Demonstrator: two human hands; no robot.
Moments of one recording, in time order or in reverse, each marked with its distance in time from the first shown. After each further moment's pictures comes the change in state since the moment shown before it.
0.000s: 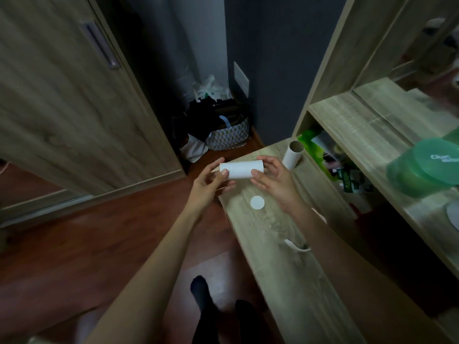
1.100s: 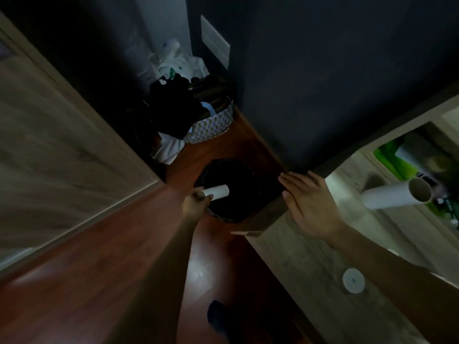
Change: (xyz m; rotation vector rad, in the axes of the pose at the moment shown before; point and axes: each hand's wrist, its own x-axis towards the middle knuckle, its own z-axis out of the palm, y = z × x) left_hand 0.323 -0.167 -0.202 0.639 0.065 -0.374; right_hand 0.173 0.080 0.042 -1.710 -0.002 -0.054
